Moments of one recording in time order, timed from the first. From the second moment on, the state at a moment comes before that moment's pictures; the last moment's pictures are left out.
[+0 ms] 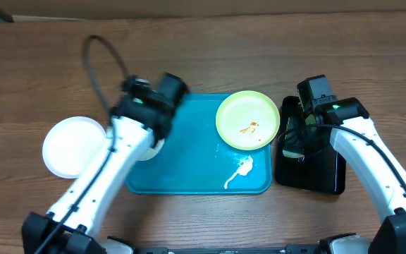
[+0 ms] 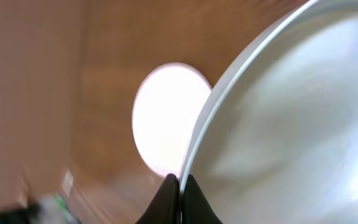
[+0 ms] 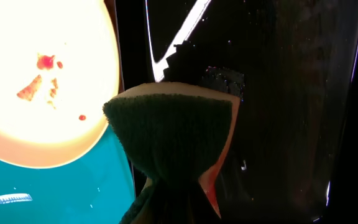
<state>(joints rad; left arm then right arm) -0.38 1.54 1.33 -1.25 -0.79 -0.45 0.22 1.52 1.11 -1.00 0.01 0.43</state>
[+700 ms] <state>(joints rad) 0.55 1.65 1.36 -1.13 -0.23 -0.46 0.22 1.52 1.11 -1.01 0.01 0.44</state>
